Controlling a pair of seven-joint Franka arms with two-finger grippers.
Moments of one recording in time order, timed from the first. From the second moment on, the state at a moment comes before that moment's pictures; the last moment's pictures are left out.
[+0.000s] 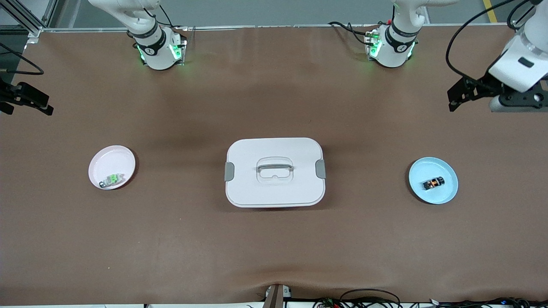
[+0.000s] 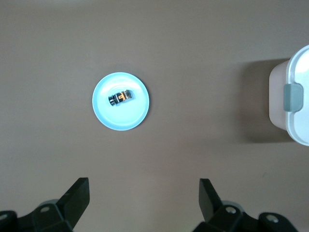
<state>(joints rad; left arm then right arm) -0.03 -0.11 -0.12 -1.66 0.05 1.60 -0.09 -0.06 -0.02 -0.01 -1.55 -0.02 1.52 -0.05</state>
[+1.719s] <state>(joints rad) 0.02 -0.10 -0.09 -1.64 0.04 1.52 -0.03 -0.06 -0.02 -0.01 -1.55 -0.02 1.52 -0.05</state>
